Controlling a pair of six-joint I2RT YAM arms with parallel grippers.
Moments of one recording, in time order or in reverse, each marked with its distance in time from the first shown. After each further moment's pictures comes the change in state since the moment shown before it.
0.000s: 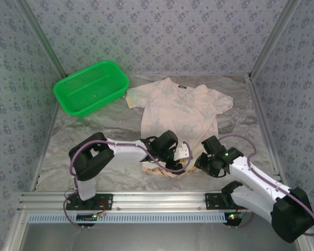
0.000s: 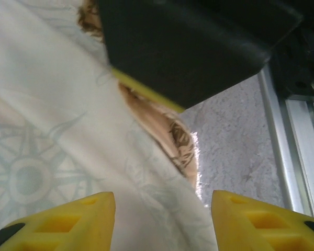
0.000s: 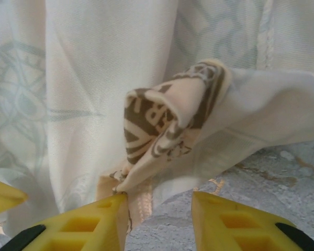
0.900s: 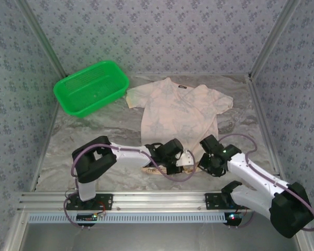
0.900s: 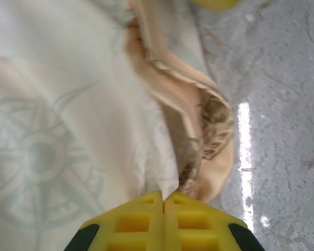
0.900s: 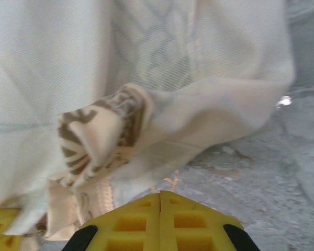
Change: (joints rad) left arm -0.064 0.014 0.016 -0.064 -0.286 0.050; right arm 0.006 0.051 0.051 -0.127 0.102 0.010
